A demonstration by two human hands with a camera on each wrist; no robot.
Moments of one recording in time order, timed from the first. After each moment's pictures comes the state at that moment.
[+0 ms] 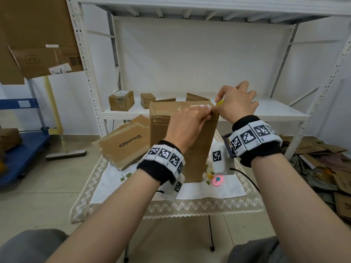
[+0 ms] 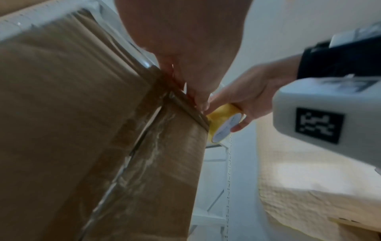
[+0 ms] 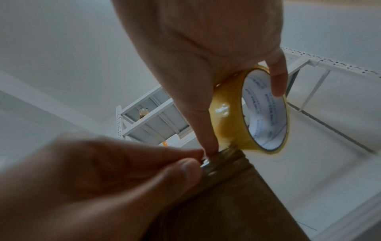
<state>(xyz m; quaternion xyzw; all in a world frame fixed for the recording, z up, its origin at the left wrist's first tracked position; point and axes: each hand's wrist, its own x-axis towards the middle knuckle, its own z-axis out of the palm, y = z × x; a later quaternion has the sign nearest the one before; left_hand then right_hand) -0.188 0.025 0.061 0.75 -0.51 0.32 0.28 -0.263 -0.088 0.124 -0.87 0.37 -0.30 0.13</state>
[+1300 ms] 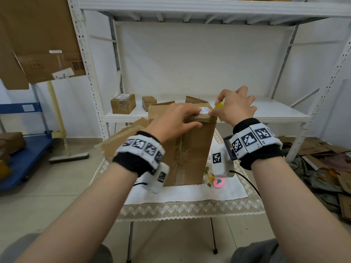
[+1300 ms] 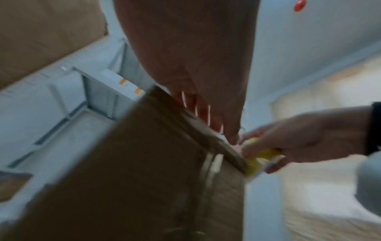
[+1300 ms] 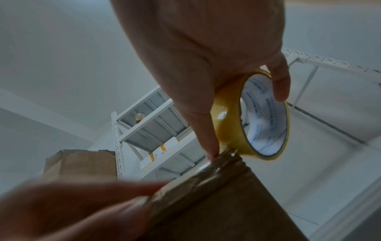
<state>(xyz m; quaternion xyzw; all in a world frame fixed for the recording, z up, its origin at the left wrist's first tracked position) -0.157 0.058 0.090 0.77 -0.57 0.14 0.25 -0.263 -0.091 0.122 -0.87 0.36 -0.30 0.17</state>
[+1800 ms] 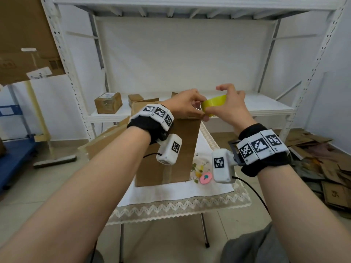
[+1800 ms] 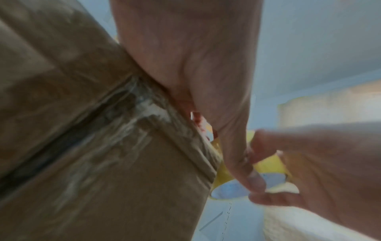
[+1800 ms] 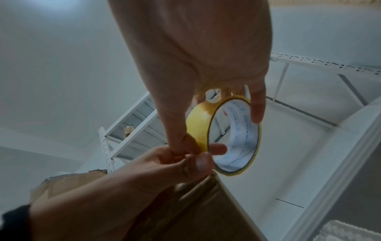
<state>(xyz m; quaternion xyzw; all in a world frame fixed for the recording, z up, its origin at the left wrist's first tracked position) -0.161 -0.025 0.122 0.74 -0.62 -0.02 0.27 -0.300 -0.121 0.107 -0.82 0.28 -0.34 0.36</state>
